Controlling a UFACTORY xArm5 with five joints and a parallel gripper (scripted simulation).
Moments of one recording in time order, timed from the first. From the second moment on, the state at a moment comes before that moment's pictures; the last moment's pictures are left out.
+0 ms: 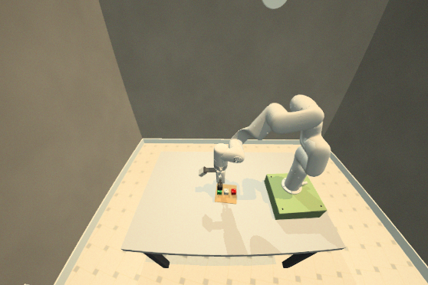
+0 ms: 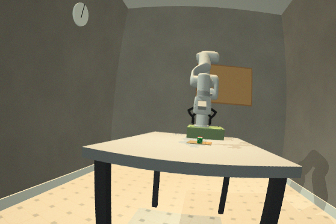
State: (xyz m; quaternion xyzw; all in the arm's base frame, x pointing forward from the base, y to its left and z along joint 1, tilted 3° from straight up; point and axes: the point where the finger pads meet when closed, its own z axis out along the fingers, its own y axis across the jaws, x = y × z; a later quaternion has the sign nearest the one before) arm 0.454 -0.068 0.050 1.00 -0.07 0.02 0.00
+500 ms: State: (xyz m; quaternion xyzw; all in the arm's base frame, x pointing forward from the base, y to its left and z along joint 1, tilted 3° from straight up) arm 0.454 -0.068 0.066 1.00 -0.07 0.02 0.00
